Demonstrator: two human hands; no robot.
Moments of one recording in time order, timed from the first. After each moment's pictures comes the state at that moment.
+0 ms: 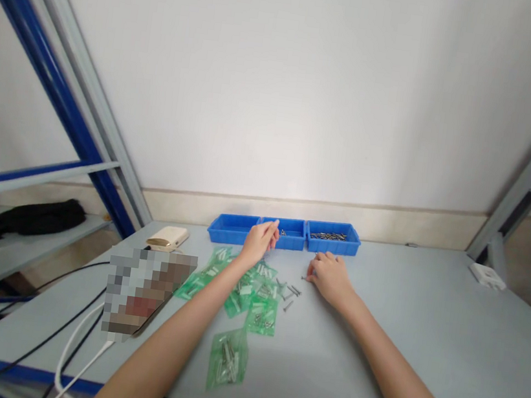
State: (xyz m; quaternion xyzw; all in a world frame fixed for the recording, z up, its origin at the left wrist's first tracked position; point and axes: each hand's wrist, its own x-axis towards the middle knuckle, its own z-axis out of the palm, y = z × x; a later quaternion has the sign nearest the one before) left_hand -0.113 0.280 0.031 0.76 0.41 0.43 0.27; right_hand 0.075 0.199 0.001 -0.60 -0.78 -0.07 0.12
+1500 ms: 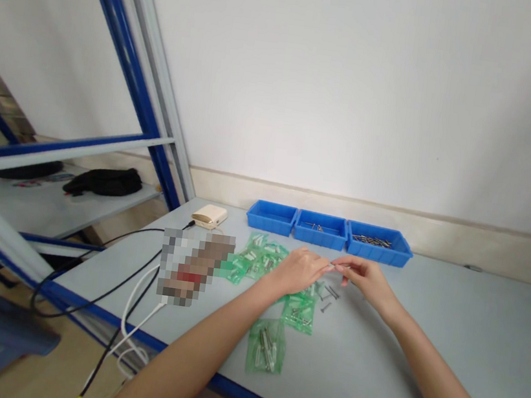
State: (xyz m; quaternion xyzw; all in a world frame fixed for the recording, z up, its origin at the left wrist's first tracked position) left_hand -0.122 0.216 0.011 0.92 0.32 0.20 -0.09; right_hand 0.062 0.203 0.005 -0.46 -0.68 0.38 0.42
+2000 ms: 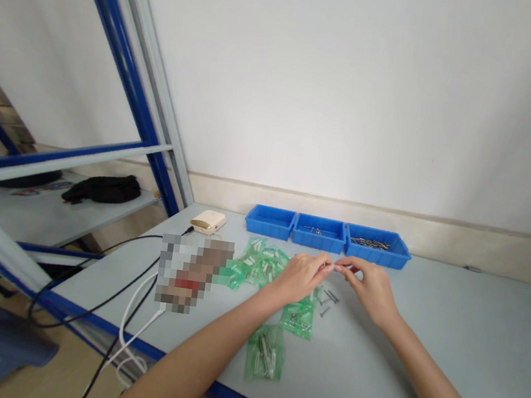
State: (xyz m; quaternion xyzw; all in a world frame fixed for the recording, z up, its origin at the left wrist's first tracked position) left_hand -0.117 0.207 0.015 0.88 0.37 0.28 0.08; right_hand 0.058 0.187 0.017 -0.51 -0.77 0.07 0.38
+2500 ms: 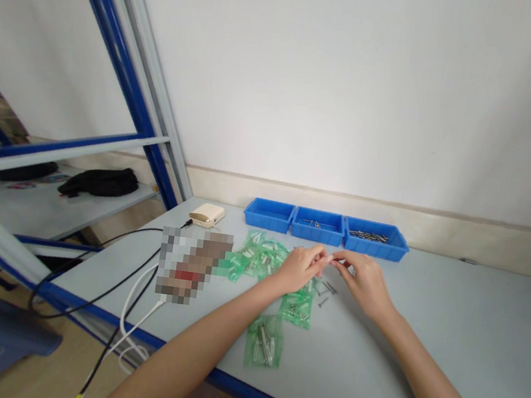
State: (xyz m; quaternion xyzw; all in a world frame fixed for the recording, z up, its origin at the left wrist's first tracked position) left_hand -0.115 0.209 0.012 0.85 0.37 0.31 0.22; right_hand 0.057 0.185 0.013 -0.47 -0.81 0.03 0.34
